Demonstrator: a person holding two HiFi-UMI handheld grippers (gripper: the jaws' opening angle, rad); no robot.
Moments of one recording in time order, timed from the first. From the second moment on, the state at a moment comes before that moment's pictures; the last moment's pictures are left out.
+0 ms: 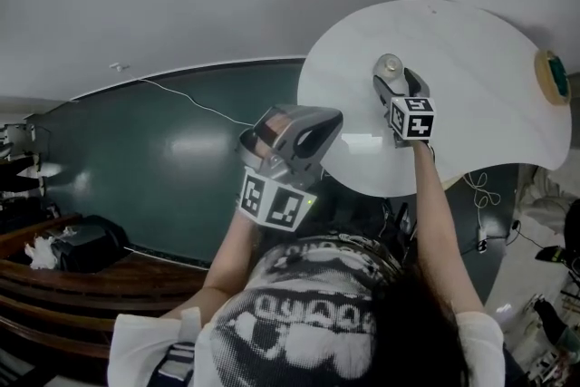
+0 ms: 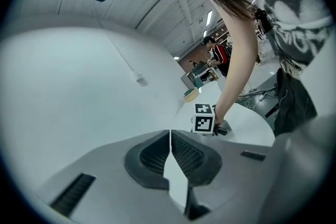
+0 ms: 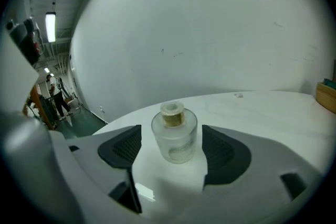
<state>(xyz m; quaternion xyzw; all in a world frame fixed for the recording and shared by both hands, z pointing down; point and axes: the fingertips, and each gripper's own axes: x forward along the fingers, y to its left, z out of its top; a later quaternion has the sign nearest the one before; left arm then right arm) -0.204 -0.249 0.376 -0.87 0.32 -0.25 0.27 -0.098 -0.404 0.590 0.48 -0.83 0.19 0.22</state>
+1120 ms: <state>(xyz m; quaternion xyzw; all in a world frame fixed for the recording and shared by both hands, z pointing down) -0.231 -0.258 0.399 -0.87 0.31 -0.29 0.26 -0.112 -0.430 0.635 0.47 -0.82 0.18 0.28</state>
